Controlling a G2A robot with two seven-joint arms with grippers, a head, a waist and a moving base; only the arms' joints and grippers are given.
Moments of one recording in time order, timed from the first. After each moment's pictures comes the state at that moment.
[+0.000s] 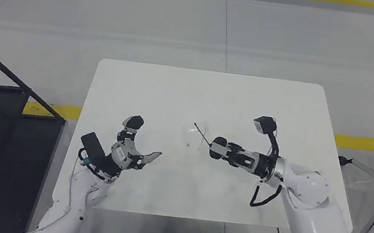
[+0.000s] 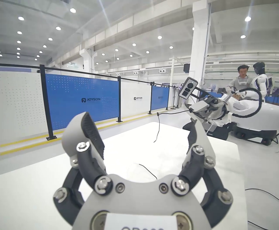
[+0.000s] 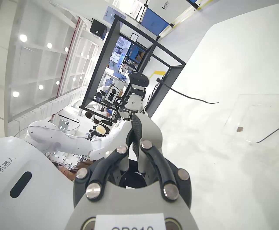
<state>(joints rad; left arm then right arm) 1.44 -1.25 -1.40 -1.55 1.45 -0.66 0.83 -1.15 -1.17 1.32 -1.64 0.20 -0.44 1.02</state>
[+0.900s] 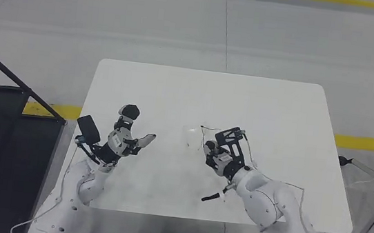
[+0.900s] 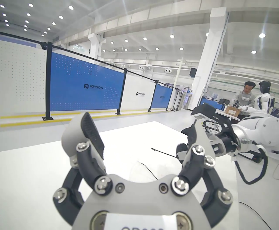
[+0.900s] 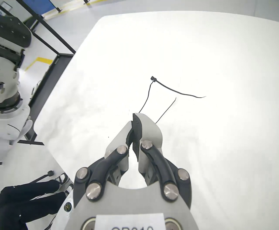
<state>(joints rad) 1.39 -1.25 -1.42 -1.53 1.19 -0.72 0.60 -1.24 -1.18 1.07 -1.86 -0.90 0.01 0.65</state>
